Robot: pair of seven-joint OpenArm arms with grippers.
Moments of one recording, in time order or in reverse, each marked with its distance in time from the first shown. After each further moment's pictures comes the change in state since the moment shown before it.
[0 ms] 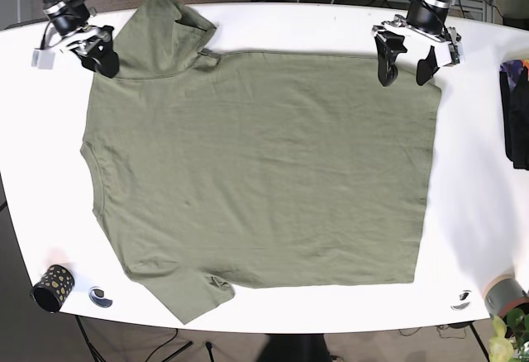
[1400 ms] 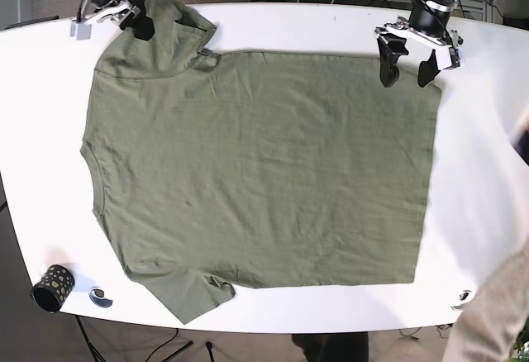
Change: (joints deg) left arm -1.4 -1.6 0.2 -2.3 0.0 -0.2 0.0; right arm -0.2 -7.8 -4.8 -9.5 -5.4 4.8 -4.5
